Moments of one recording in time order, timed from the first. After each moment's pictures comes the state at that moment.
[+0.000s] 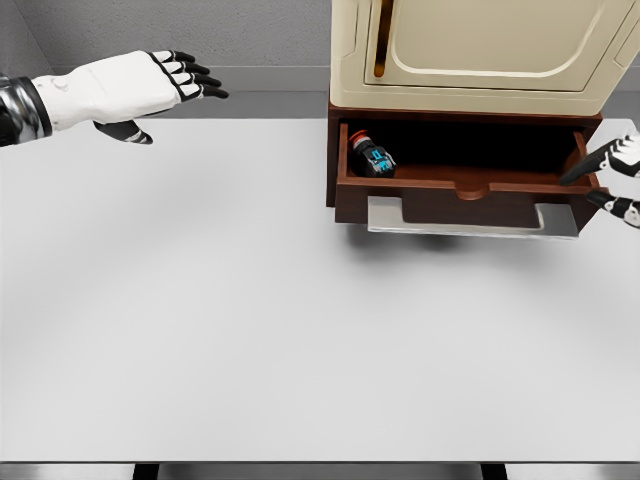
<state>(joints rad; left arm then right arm) -0.94 0.78 -0.75 -1.32 -0.56 -0.61 -0.31 0.14 -1.14 -0.03 -1.77 -0.01 -0.61 0.08</state>
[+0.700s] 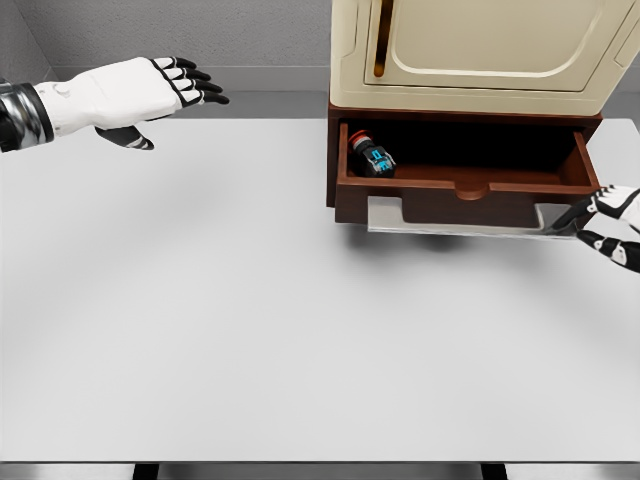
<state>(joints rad) -0.93 0.78 -0.75 -1.32 -0.56 -0.61 -0.31 0.24 -1.11 -0.03 -1.74 -0.02 -0.61 0.08</state>
